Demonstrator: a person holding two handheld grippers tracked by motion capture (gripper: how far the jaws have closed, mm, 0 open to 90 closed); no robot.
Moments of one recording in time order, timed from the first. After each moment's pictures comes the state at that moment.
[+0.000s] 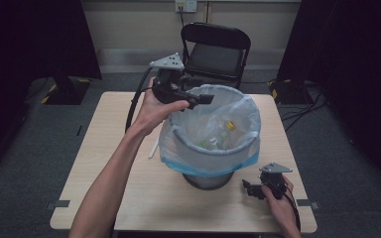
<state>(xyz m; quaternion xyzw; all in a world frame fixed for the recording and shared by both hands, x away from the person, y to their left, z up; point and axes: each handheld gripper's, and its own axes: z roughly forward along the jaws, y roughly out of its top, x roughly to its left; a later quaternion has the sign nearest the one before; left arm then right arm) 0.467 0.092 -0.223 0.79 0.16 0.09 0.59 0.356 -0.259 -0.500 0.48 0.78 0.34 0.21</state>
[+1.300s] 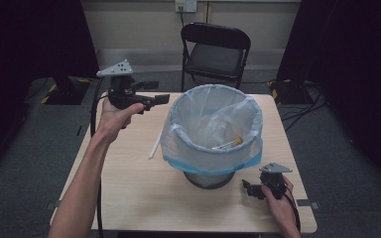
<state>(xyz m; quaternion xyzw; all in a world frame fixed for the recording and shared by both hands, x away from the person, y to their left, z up) 0.465 0.195 -0.251 0.76 0.23 0.12 0.60 0.357 -0.259 -0.500 0.48 0.78 0.34 0.21</state>
